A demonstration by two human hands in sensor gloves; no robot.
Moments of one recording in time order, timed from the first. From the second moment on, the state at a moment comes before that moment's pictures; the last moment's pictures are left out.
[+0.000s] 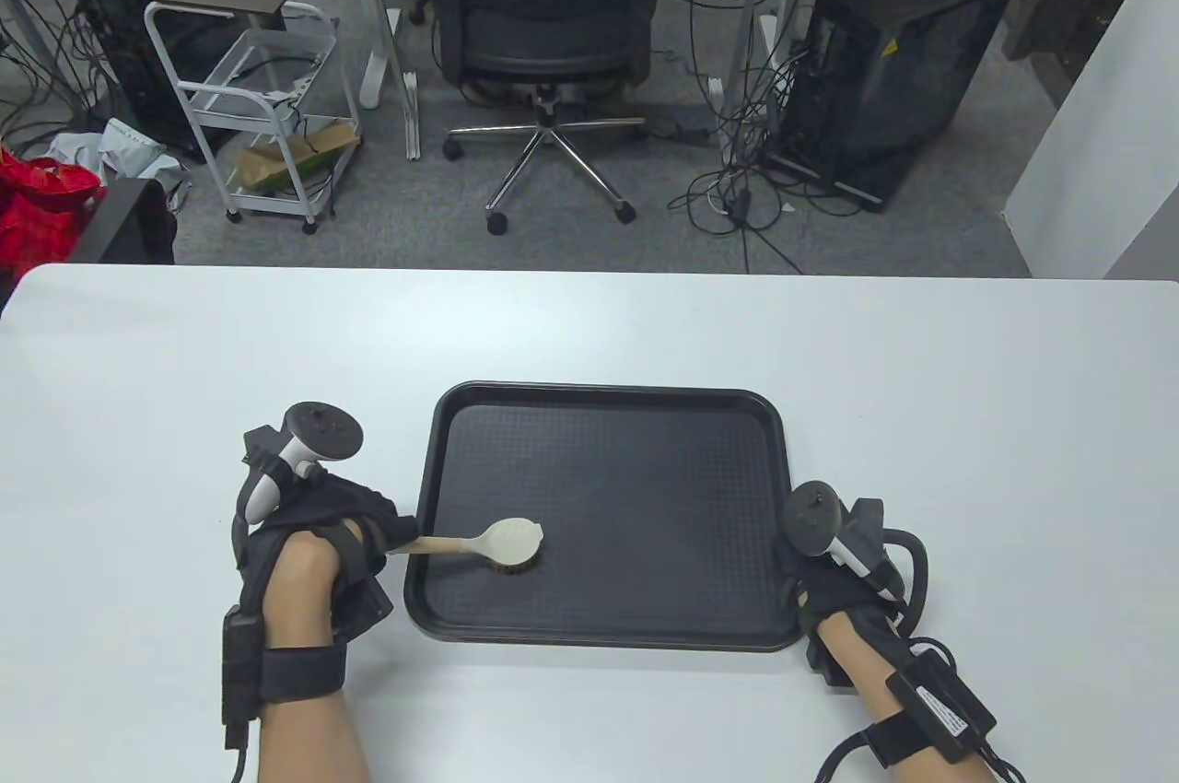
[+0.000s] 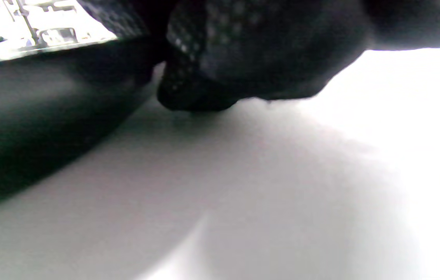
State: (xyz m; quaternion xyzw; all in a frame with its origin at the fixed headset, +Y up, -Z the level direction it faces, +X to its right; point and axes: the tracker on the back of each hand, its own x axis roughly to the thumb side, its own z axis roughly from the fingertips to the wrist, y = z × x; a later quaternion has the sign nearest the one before) left_hand -0.279 -0.685 -0.343 -0.31 0.15 0.25 0.90; right_hand 0.223 -0.770 -0.333 -0.05 0.08 0.99 0.07
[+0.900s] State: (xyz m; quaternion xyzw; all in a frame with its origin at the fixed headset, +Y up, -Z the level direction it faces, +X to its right) left_hand -0.180 -0.665 -0.354 -0.27 -0.07 0.34 0.90; right_hand 0.225 -0.769 -0.333 -0.05 0.09 0.99 0.08
